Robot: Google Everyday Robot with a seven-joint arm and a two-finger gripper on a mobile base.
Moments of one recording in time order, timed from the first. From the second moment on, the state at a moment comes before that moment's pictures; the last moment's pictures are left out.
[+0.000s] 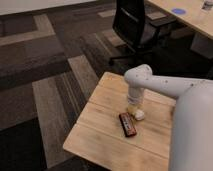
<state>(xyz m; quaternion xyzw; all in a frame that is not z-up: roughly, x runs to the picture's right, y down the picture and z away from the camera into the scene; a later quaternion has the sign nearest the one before) 0.145 0.091 0.851 -0.33 0.13 0.31 0.88</state>
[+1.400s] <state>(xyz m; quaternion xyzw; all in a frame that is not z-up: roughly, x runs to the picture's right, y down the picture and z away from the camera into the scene) 0.251 0.010 0.826 -0.25 0.19 0.37 0.87</state>
